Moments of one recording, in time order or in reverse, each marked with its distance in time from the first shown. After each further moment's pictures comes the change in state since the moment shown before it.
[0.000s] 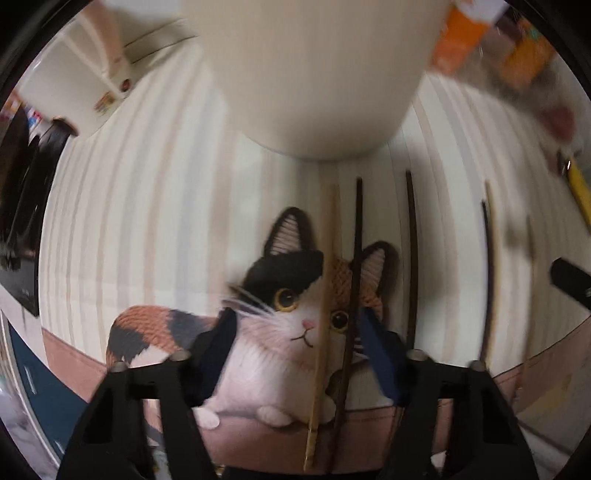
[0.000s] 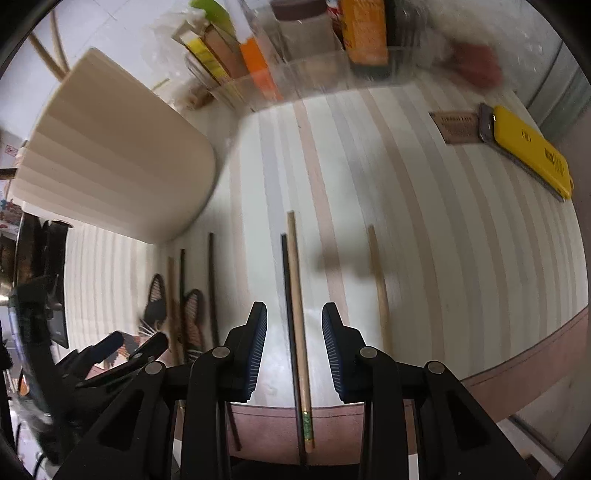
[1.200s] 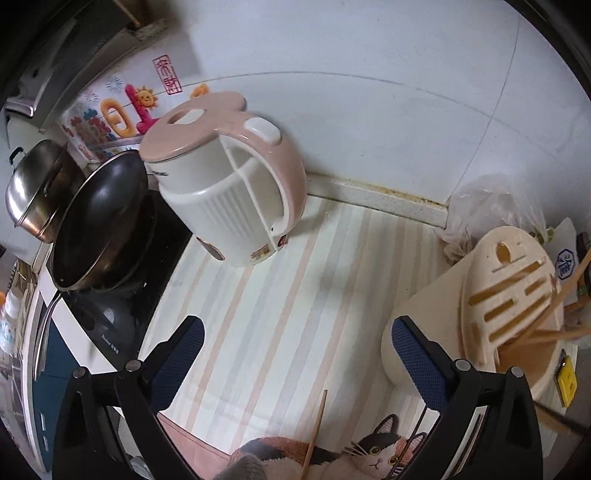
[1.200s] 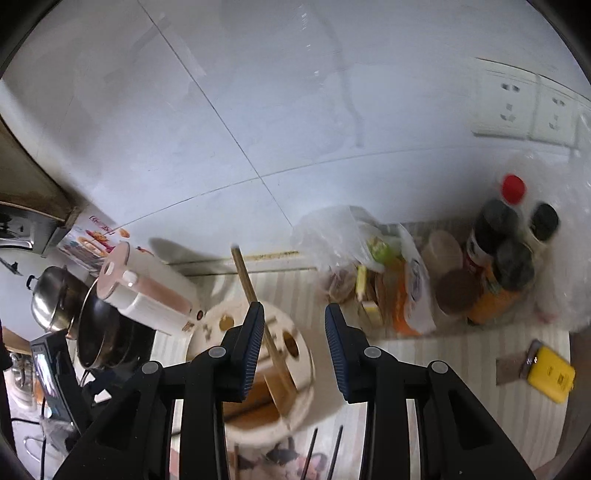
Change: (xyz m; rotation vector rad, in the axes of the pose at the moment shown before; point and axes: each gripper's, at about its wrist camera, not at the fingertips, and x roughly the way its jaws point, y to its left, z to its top) left arm -0.154 0.173 0.114 -0.324 -0.299 0.130; right arm -0.136 0.159 0.197 -0.206 -0.309 0.191
